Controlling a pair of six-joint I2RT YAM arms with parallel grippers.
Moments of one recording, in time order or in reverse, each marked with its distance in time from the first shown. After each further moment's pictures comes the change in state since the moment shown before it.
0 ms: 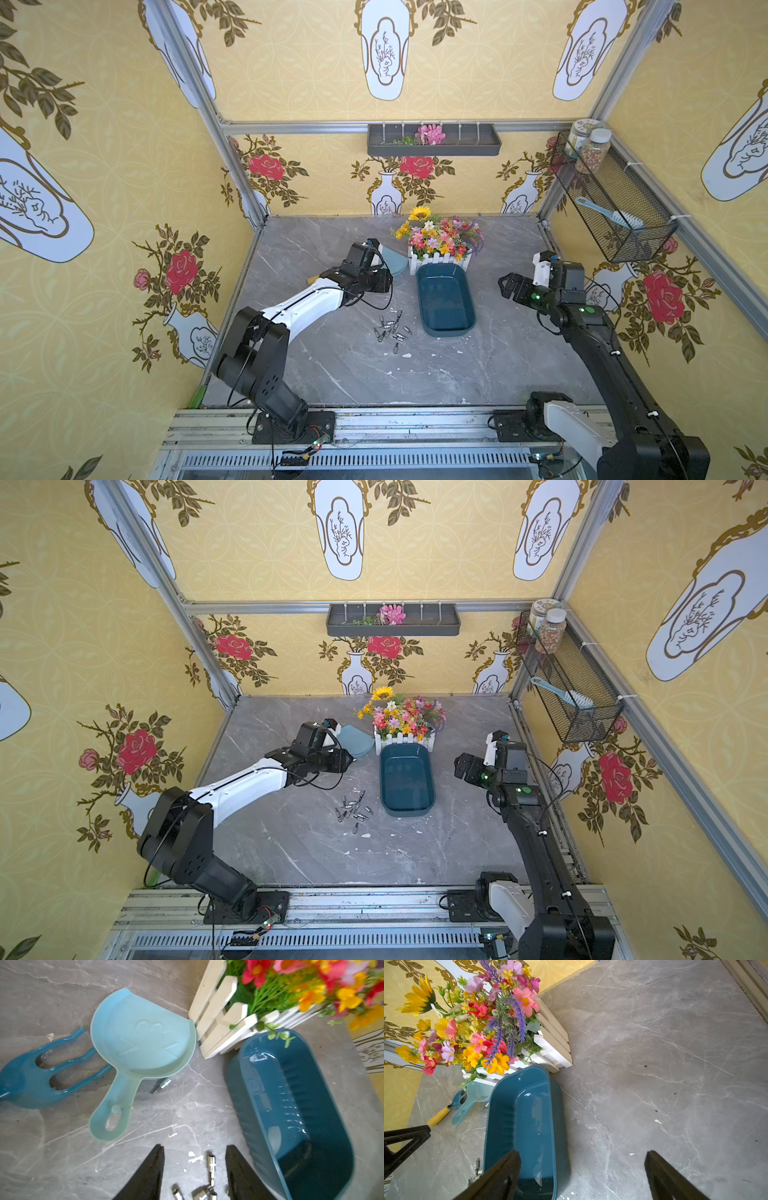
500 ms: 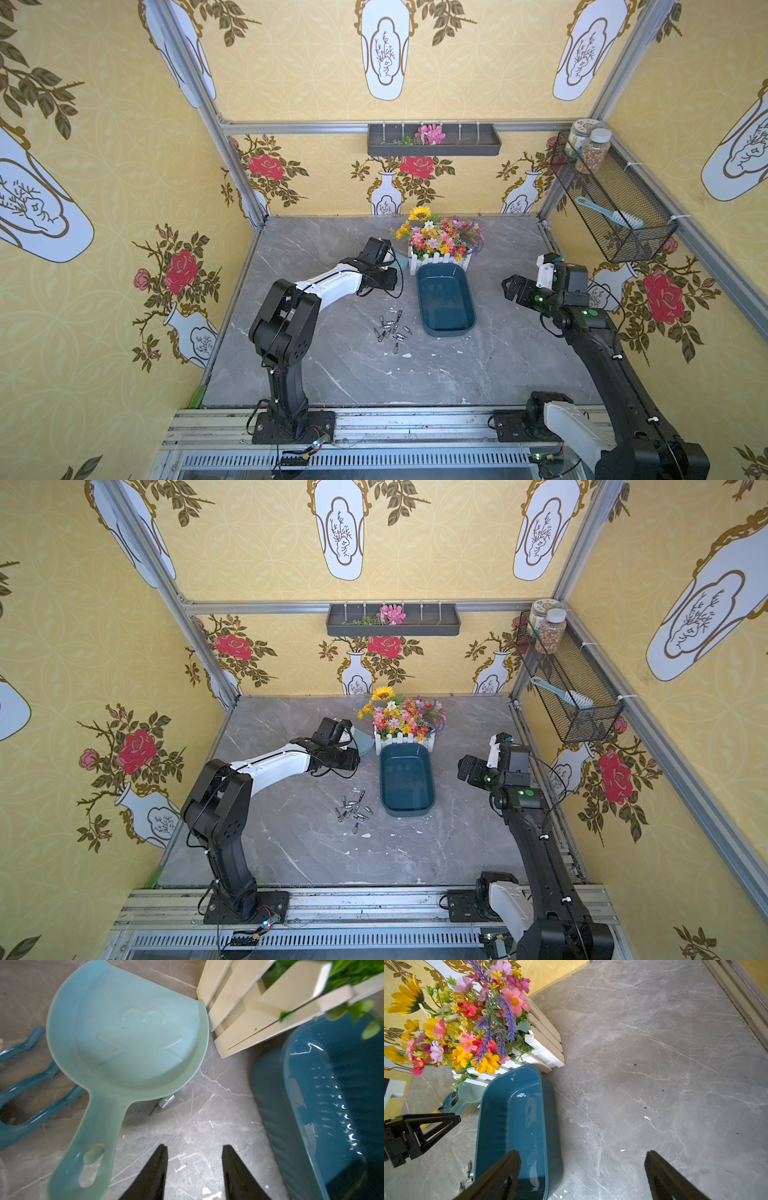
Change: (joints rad) left arm -0.007 0.250 0.181 -0.064 -0.012 0.061; right arm -0.021 -0.018 -0.008 -0.022 0.016 -0.019
